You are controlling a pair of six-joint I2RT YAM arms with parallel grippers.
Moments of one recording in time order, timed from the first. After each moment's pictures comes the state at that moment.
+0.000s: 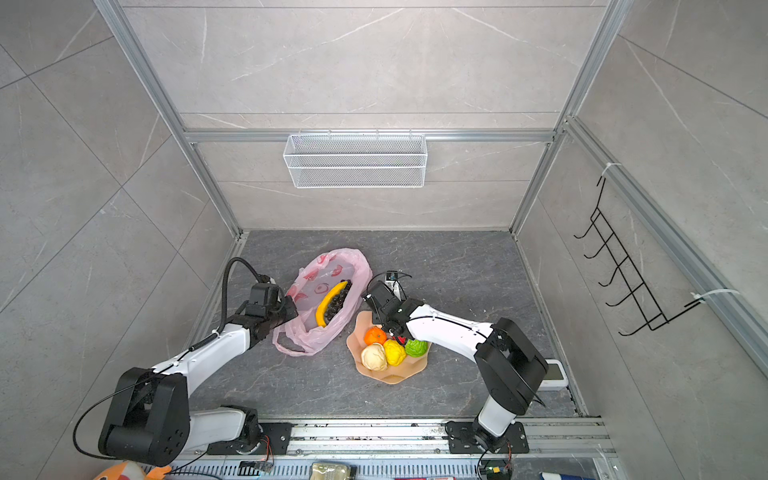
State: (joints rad) left arm -0.21 1.30 0.66 -0.18 -0.09 -0.56; right arm 0.82 1.67 1.10 -0.41 0.42 0.69
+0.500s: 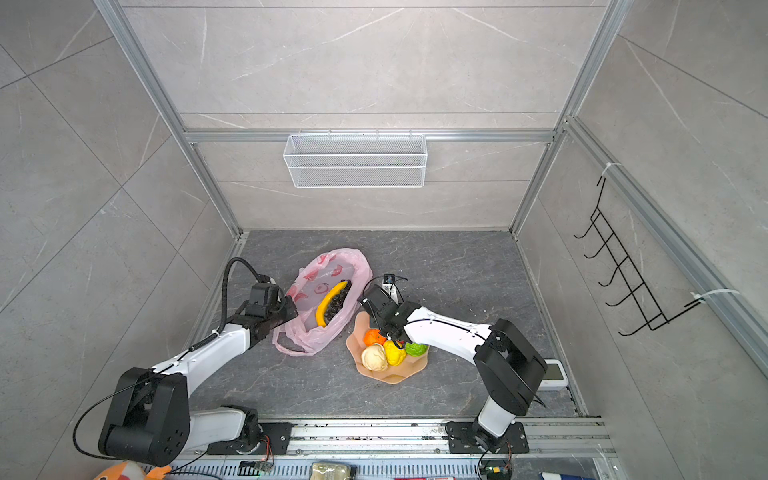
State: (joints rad) left arm -0.21 1.30 0.66 -0.18 -0.09 -0.56; right arm 0.86 1.67 1.10 -0.42 0.43 0.71
